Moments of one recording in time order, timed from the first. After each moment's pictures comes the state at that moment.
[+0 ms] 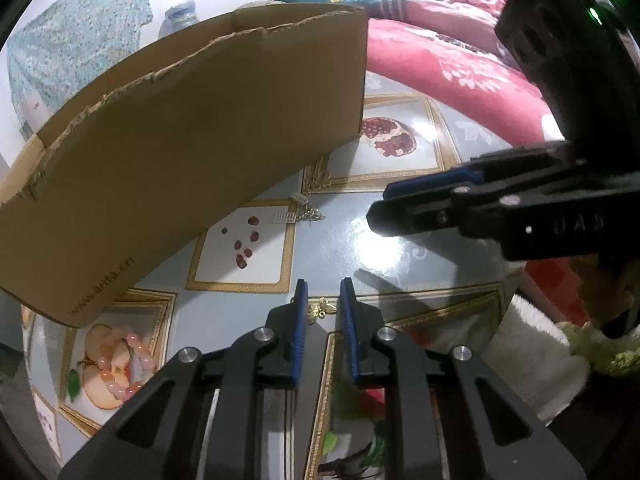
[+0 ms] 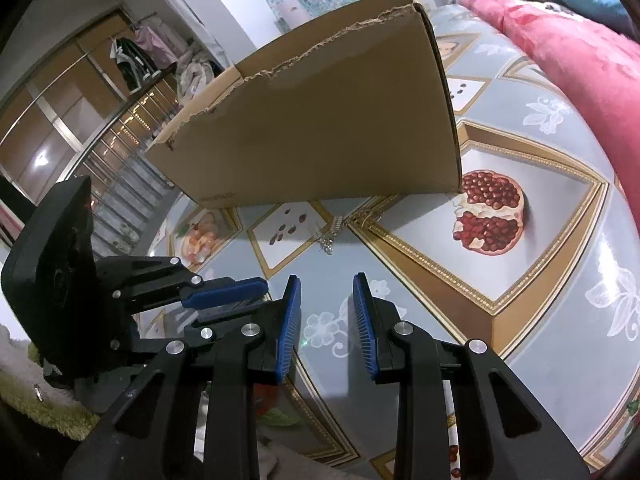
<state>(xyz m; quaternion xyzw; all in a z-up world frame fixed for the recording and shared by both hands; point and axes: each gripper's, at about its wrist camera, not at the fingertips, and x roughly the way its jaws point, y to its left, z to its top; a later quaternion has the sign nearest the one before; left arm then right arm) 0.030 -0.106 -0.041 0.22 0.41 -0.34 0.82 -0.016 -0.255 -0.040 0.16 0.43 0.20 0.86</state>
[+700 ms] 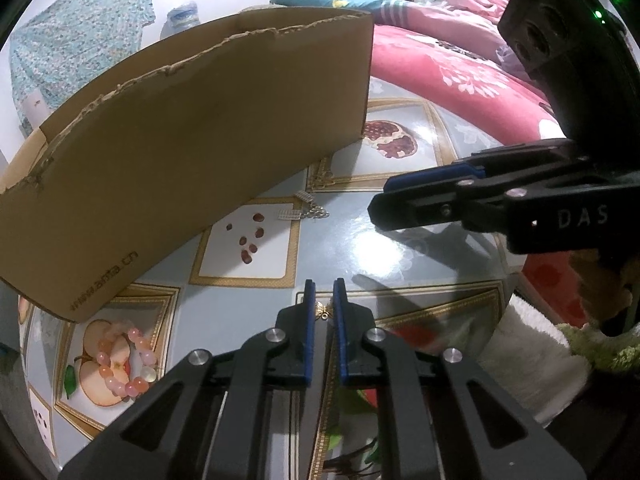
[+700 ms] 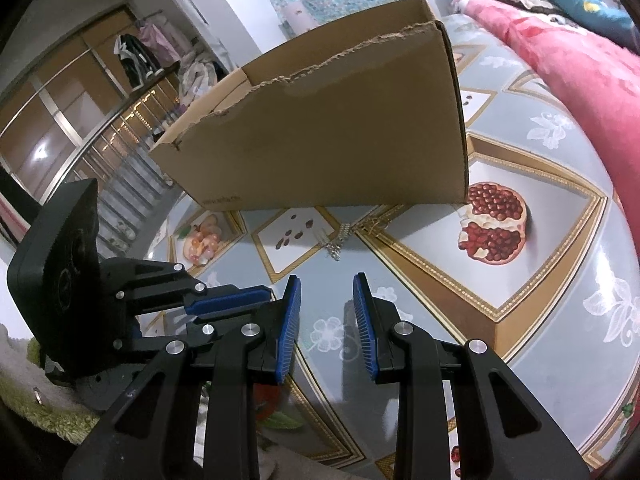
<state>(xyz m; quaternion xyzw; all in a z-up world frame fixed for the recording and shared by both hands) 0.031 -0.092 -0.040 0.20 0.40 -0.35 0.82 -0.018 -0.250 -0.034 0.14 0.43 0.20 0.87</state>
